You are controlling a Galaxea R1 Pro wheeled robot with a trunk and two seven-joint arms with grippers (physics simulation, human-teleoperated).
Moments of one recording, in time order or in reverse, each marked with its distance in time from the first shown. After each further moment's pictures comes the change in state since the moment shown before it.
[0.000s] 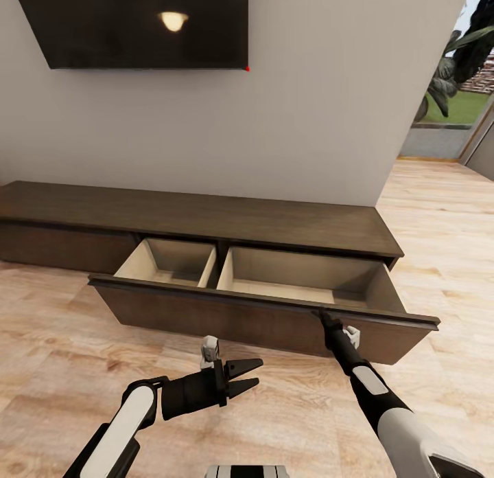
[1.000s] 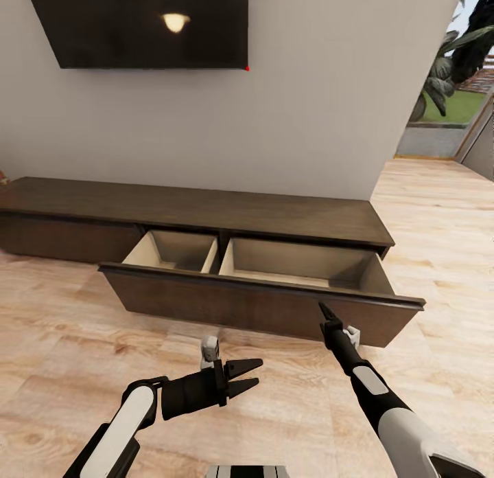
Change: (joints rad) left arm 0.000 0.000 0.000 0.000 0.000 0.000 0.000; right arm 0.000 -0.003 0.004 -0.001 0.008 -0.003 -0.010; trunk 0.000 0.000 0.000
